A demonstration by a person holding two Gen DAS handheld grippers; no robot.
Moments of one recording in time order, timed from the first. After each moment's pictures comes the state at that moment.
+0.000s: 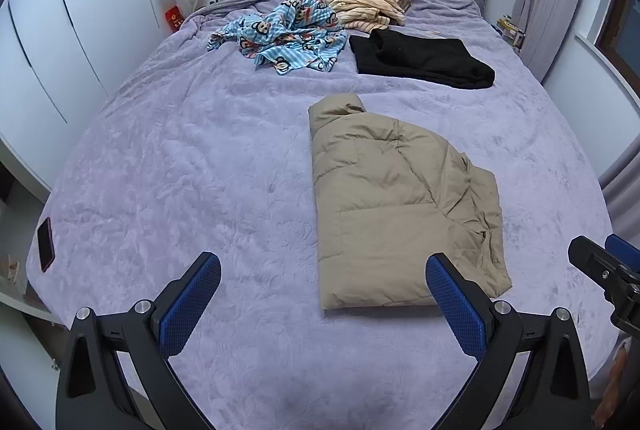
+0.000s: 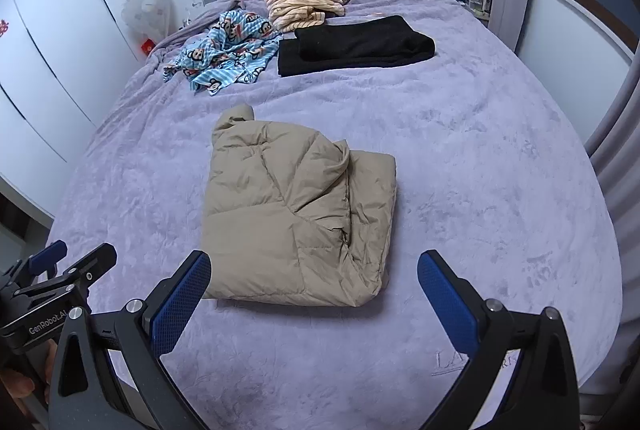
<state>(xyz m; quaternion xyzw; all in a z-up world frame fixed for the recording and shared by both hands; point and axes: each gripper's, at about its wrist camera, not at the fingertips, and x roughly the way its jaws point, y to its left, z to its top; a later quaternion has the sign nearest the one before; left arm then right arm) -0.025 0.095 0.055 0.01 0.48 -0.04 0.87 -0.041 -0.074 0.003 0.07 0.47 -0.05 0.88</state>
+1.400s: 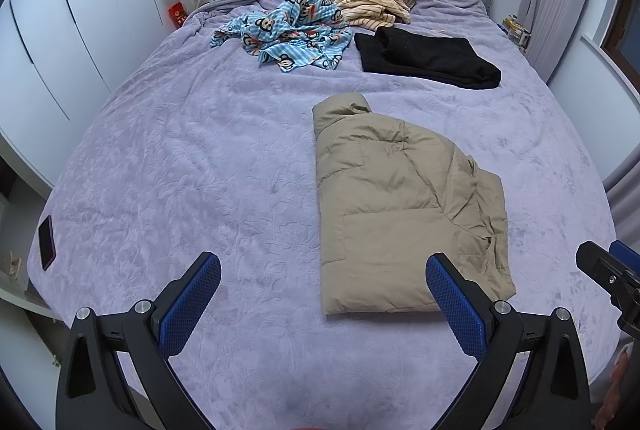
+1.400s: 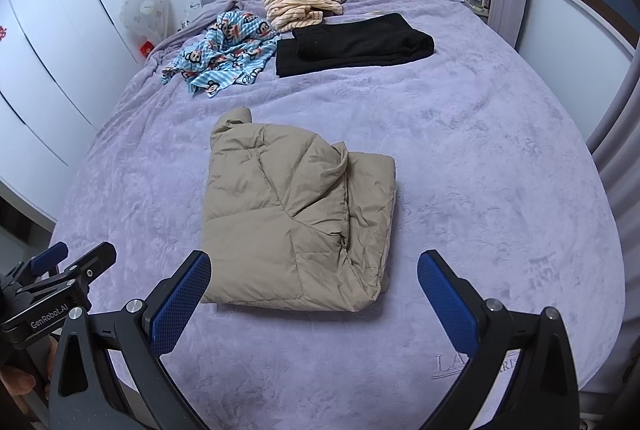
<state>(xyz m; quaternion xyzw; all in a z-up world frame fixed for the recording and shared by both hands) -0.017 0.099 0.055 0.01 0.49 -0.04 0.87 -0.038 -0.079 0.004 0.08 0.47 -0.04 0.88</state>
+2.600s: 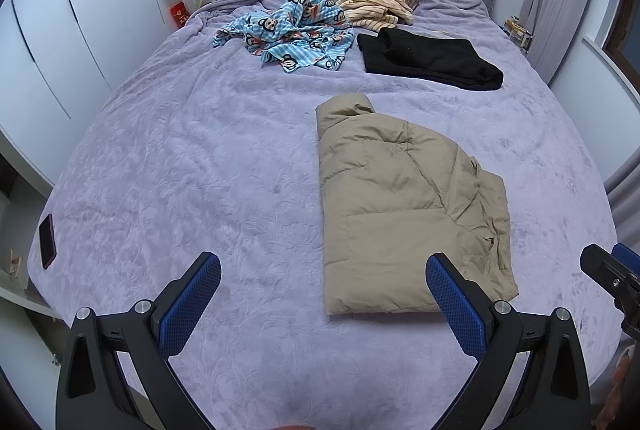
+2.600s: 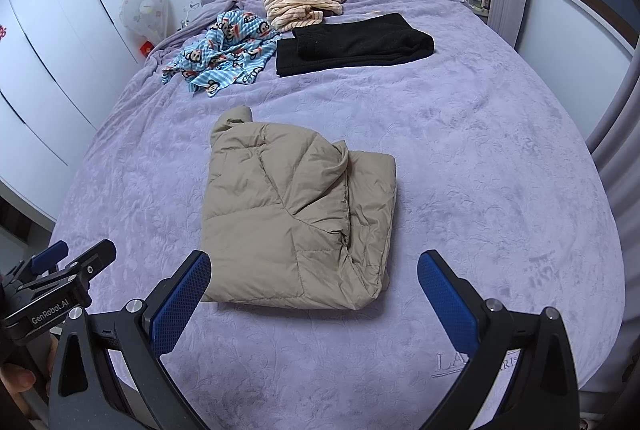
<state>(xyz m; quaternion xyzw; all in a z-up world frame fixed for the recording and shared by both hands) -0.014 0.105 0.051 0.01 0.49 -0.04 0.87 -0.038 -0.079 0.004 0.08 0.47 -0.04 0.88</state>
